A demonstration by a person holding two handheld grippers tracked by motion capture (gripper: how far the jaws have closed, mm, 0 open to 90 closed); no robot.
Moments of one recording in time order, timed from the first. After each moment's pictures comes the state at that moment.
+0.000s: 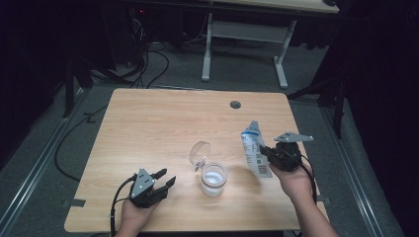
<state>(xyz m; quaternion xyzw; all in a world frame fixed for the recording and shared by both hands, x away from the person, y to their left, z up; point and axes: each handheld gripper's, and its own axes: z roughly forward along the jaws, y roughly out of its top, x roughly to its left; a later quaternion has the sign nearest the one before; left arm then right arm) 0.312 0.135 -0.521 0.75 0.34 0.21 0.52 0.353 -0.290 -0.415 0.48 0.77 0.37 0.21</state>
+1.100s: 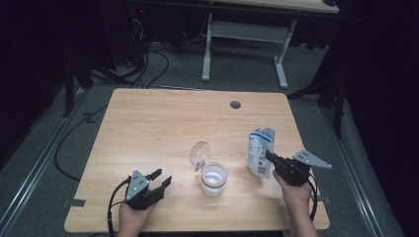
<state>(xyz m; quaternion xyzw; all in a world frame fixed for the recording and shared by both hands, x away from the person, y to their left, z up) 0.304 0.144 -0.519 0.73 0.36 0.22 0.53 0.329 -0.326 -0.469 0.45 0.68 0.53 0.23</state>
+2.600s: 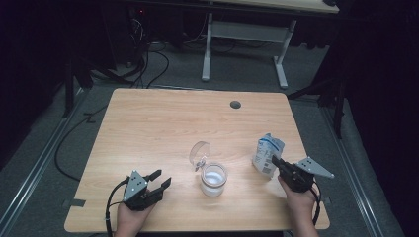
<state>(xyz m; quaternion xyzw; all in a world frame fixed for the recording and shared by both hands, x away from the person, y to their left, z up) 0.302 0.147 -0.517 0.74 0.35 0.21 0.54 0.317 -0.341 -0.490 0.46 0.67 0.50 0.28</state>
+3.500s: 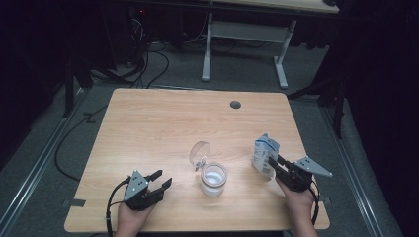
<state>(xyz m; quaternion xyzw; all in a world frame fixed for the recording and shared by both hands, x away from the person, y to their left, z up) 0.303 0.146 -0.518 0.74 0.35 0.20 0.54 0.320 -0.338 -0.493 0.47 0.67 0.50 0.27</state>
